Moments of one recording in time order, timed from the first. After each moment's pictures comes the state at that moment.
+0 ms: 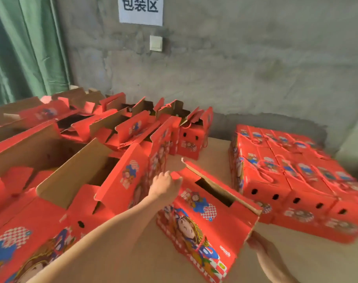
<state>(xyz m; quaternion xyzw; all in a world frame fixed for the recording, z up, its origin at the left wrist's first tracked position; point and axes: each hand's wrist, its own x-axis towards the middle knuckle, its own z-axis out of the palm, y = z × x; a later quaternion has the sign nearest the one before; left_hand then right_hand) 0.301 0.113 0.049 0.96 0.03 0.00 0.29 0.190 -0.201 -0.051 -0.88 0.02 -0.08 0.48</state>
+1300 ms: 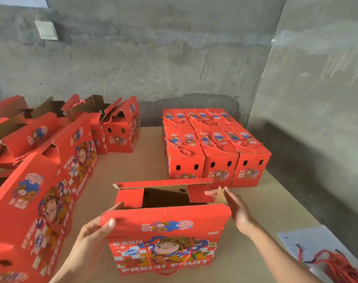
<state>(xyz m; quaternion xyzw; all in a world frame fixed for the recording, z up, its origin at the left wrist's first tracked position) 0.181 0.077 0.012 0.57 -0.07 -0.15 0.80 0.146 -0.285 0.017 -0.72 0.05 -0.07 0.69</state>
